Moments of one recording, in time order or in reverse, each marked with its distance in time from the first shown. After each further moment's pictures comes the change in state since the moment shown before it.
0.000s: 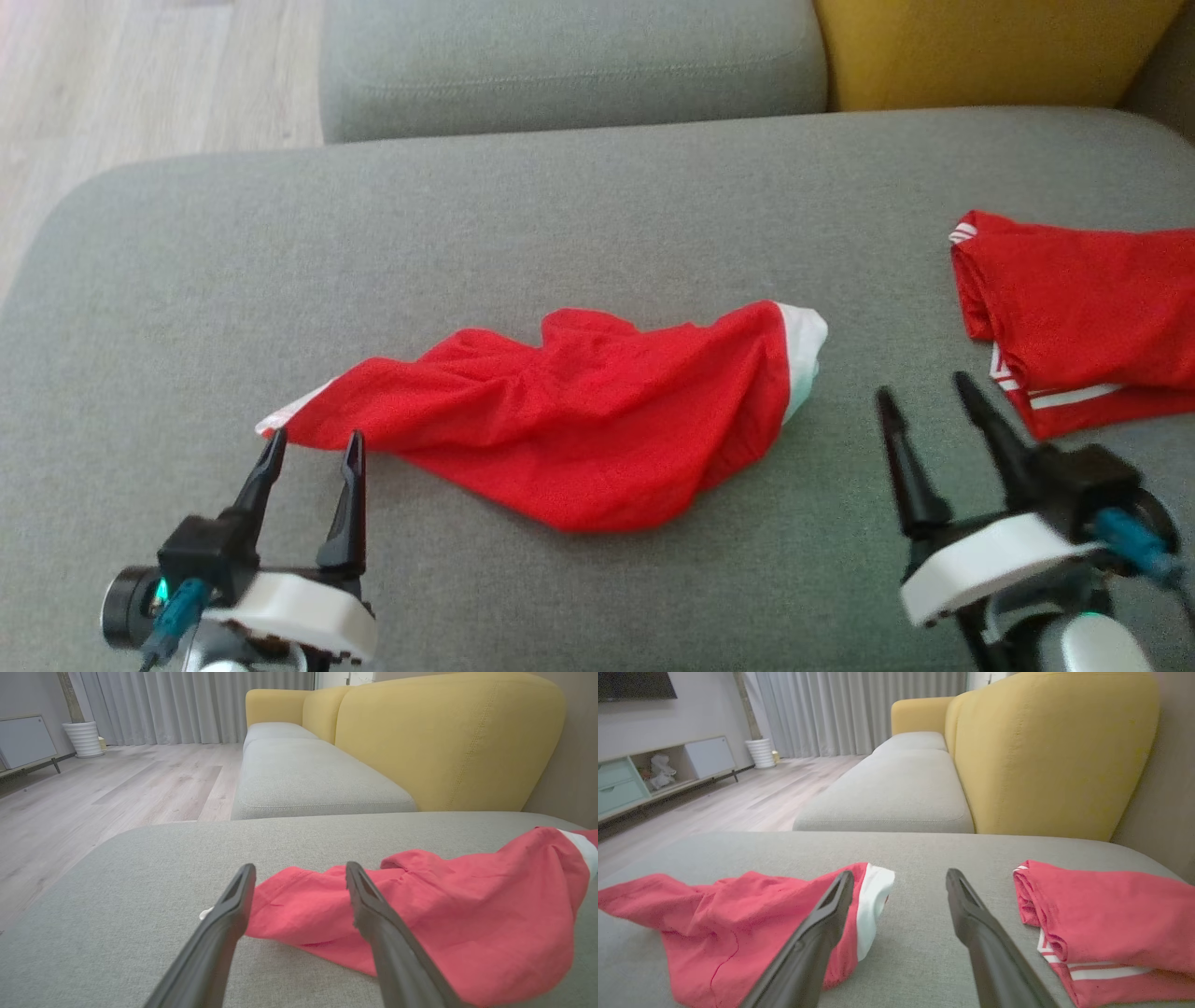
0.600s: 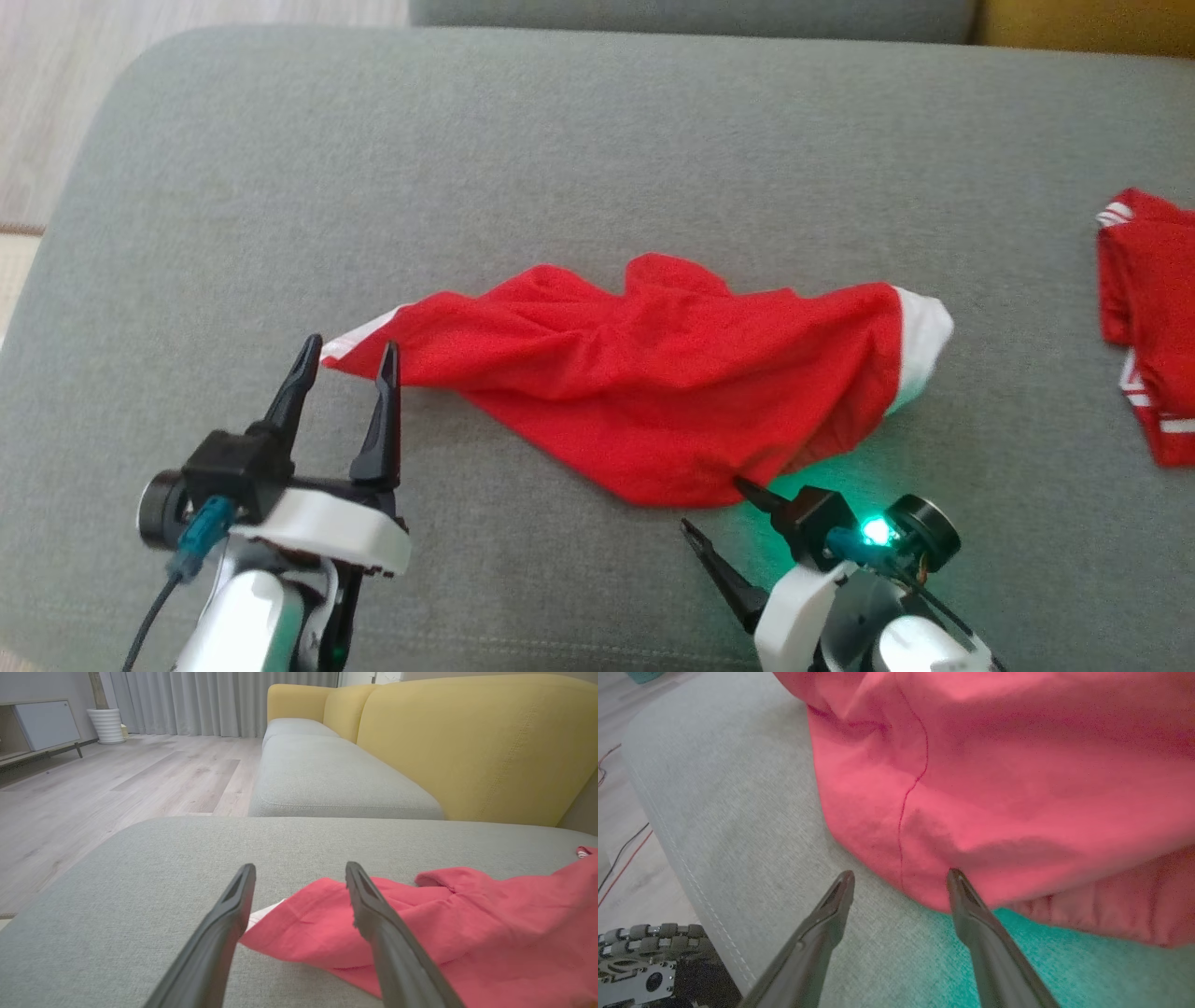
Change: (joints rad) left arm -0.170 -0.043 -0.037 0.061 -0.004 -0.038 -0.028; right arm -0.183 -0.115 0.484 0.339 -0.005 0.000 0.053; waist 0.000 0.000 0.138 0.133
